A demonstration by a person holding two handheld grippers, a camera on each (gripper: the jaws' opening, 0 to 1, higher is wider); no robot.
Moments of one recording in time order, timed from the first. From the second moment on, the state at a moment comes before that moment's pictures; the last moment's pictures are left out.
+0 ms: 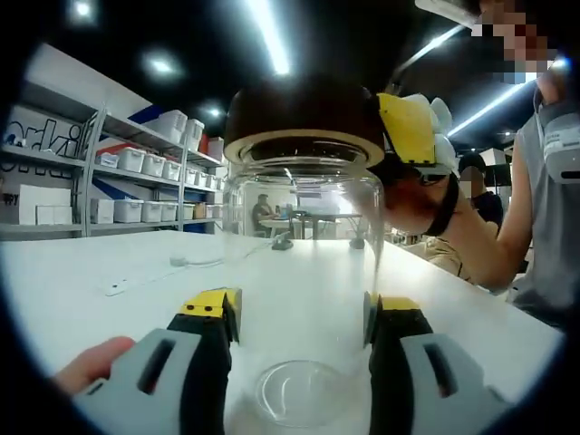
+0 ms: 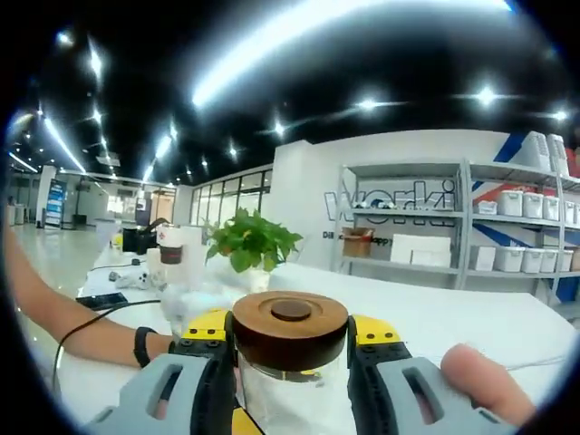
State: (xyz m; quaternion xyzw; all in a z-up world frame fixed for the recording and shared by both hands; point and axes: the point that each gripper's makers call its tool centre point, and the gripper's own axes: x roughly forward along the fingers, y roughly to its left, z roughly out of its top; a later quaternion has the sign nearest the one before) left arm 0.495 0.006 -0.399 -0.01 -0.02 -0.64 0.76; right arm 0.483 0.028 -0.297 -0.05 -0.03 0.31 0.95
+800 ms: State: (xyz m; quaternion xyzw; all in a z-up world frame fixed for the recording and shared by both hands) left arm 0.484 0.000 -0.399 -0.01 -0.02 -0.64 0.76; right arm 0.482 0.023 -0.298 -0.03 -0.06 0.21 0.98
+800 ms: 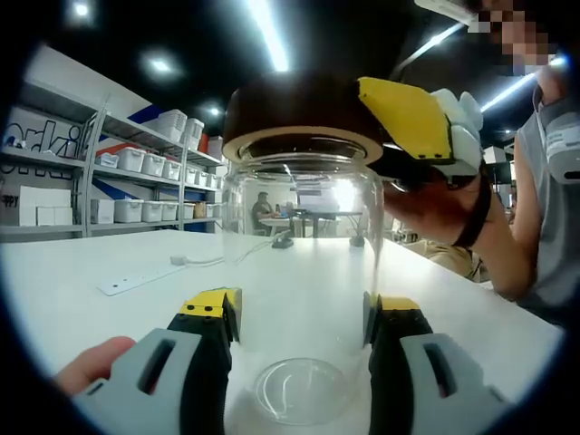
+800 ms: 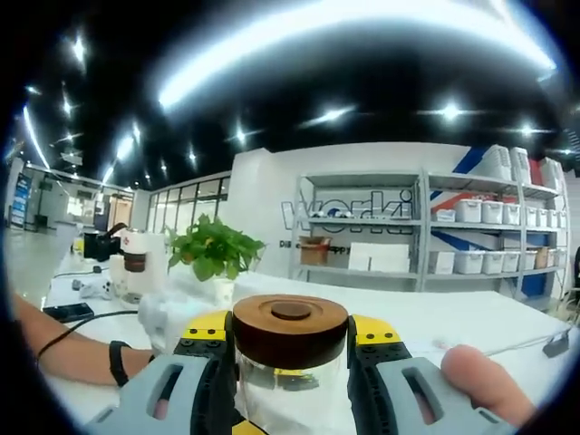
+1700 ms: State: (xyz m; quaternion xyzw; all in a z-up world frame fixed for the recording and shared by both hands) left arm 0.491 0.003 -0.401 0.00 -0.02 -0.64 0.76; right arm 0.475 -0.002 -0.285 -0.04 -0.10 0.25 0.96
